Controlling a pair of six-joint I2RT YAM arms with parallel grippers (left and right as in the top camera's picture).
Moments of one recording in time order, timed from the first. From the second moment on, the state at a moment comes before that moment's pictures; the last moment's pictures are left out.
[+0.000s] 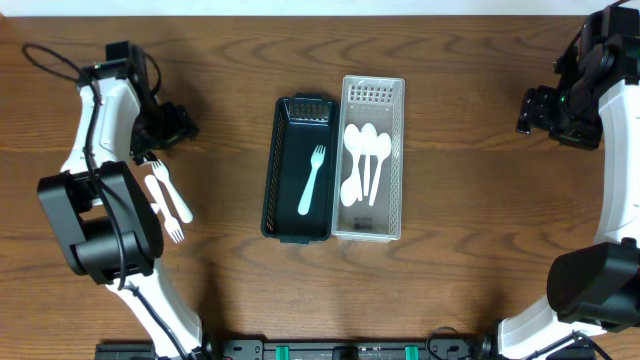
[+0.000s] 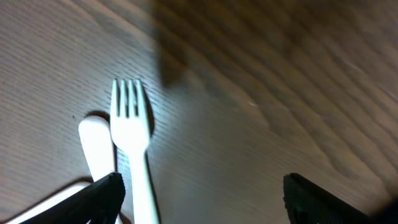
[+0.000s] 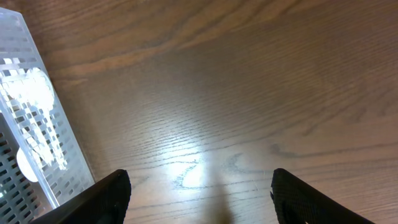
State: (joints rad) left arm 0.23 2.06 1.64 -1.10 0.06 -0.34; right arm -0.18 1.80 1.87 -1.47 0.00 0.14
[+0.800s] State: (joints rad) left arm 0.29 2.06 1.55 -0.94 0.07 -0.30; right arm -0.18 1.80 1.87 -1.49 0.00 0.14
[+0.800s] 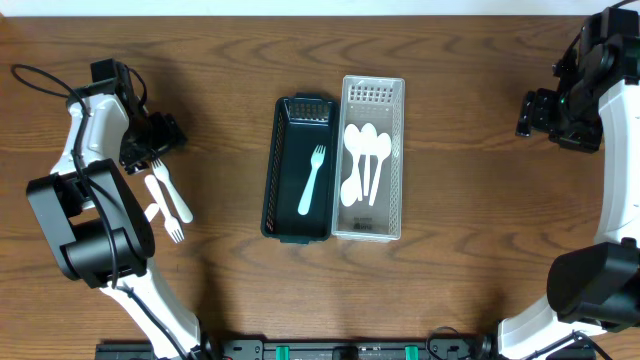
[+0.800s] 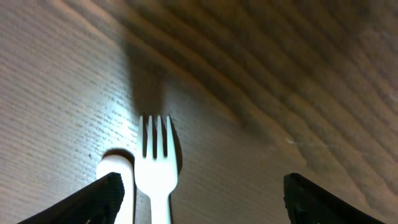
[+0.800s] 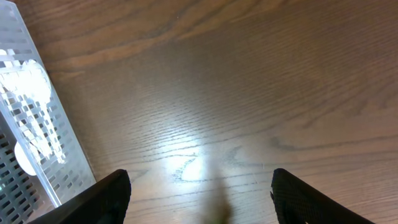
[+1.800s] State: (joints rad) left arm 0.29 2.16 1.55 -1.03 0.10 -0.30; right arm -0.18 1.80 1.87 -1.51 0.00 0.14
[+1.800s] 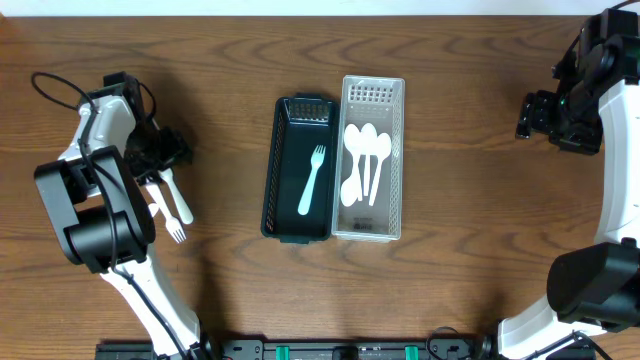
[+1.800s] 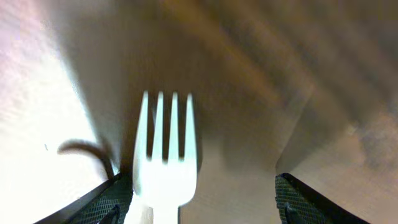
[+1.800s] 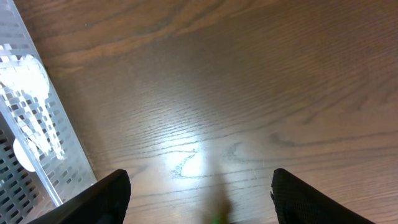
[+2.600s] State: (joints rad) left arm 0.27 2.16 1.55 -0.99 0.04 -0.30; right arm -0.18 1.80 1.87 -1.54 0.00 0.14
